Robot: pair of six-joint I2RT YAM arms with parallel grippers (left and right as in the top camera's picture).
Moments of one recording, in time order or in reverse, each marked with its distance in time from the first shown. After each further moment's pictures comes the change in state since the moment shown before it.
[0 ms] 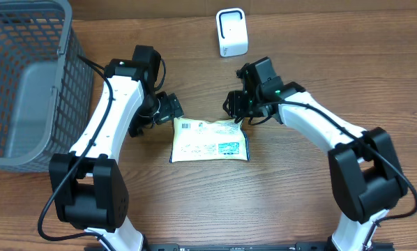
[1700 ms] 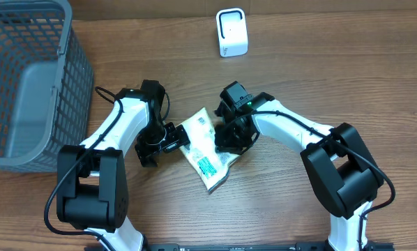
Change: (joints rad) left arm 0.000 0.000 -0.320 0.141 0.185 0.005; right arm 0.142 0.092 0.041 -0.331 -0.177 -0.024
